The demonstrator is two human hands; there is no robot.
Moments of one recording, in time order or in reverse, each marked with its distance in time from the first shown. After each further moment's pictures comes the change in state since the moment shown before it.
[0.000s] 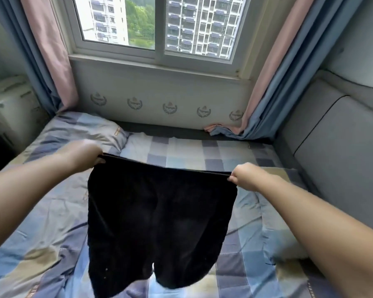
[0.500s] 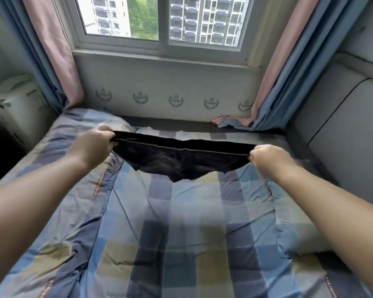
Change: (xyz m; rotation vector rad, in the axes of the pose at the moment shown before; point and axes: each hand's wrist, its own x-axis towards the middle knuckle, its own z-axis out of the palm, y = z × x) left_hand 0.012 0.011 0.020 -0.402 0.503 -0.052; right_hand 0.021 0.019 0.011 -0.138 0.469 -0.013
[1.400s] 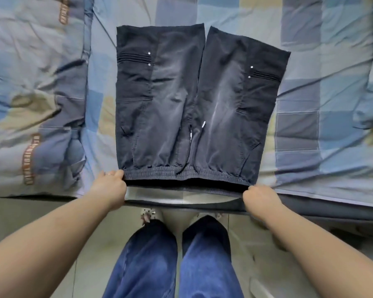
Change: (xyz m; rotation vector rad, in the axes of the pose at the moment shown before) left_hand -0.425 -0.032 0.353 0.470 -1.401 0.155; right_hand -0.267 -0.250 0.420 -0.055 -1.008 -0.410
